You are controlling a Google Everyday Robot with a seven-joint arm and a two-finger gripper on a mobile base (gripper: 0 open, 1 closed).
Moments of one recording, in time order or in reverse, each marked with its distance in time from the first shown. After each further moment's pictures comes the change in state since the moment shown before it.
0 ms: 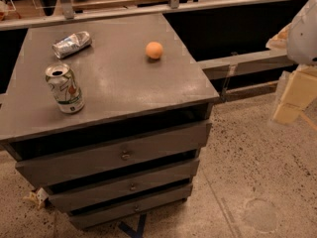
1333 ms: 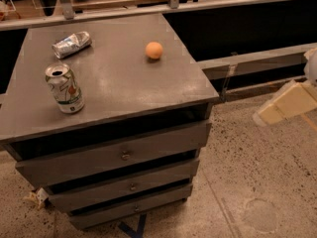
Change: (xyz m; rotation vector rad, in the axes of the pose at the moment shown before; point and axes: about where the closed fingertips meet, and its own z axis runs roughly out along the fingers) arm 0.031 -0.015 0.016 0.250 -0.179 0.463
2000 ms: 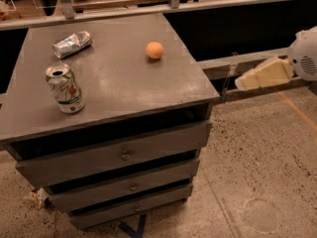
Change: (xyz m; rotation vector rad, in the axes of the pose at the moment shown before) arm -0.043 -0.060 0.039 0.130 -0.263 0.135
